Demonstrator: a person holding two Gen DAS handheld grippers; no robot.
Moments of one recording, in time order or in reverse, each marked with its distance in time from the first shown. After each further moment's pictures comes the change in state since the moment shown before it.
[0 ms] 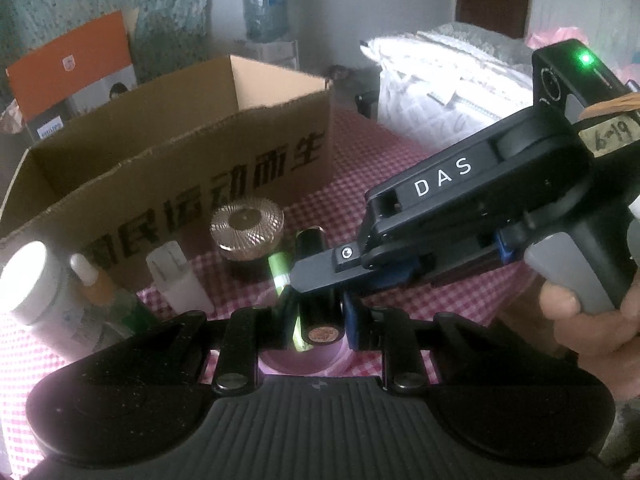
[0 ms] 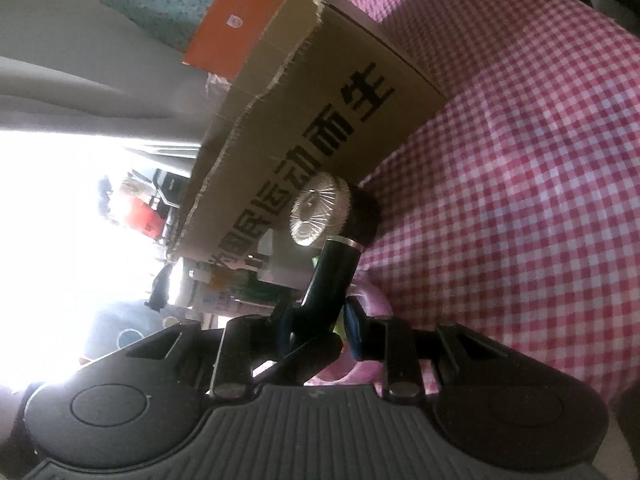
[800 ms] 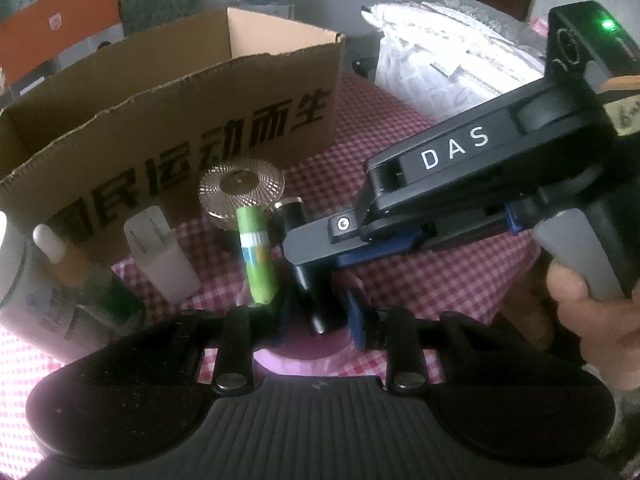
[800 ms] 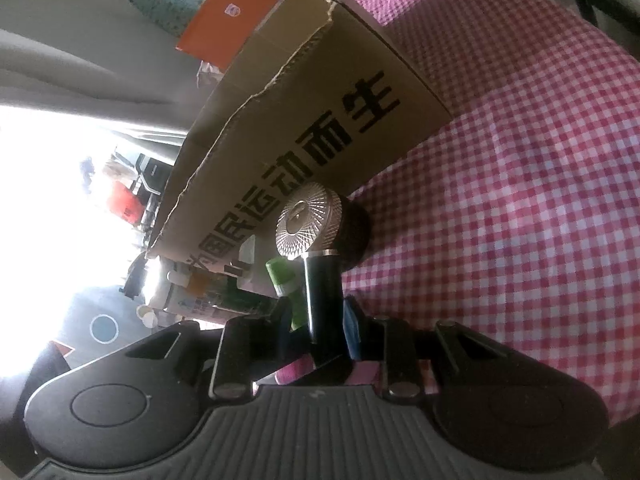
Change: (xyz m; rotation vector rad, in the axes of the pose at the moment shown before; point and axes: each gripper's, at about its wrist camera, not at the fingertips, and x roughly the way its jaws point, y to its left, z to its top) left arm 0.034 0.014 0.001 -0.048 0.125 -0.056; right arm 0.022 0.013 0.016 -0.076 0.018 -0.086
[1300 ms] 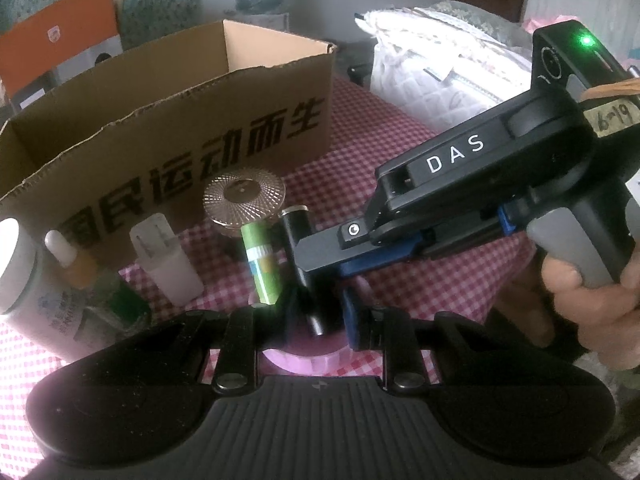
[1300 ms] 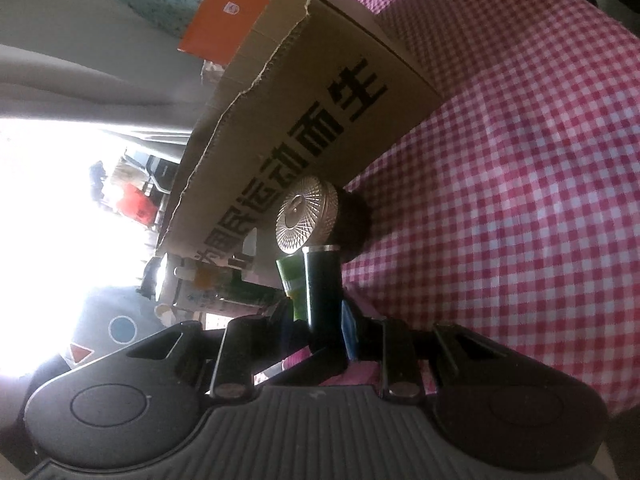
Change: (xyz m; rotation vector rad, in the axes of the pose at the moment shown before) left arm -0.009 -0.003 -0.002 0.024 -0.025 -0.002; right arm -0.022 -0.024 -0.008 0.048 0.027 0.050
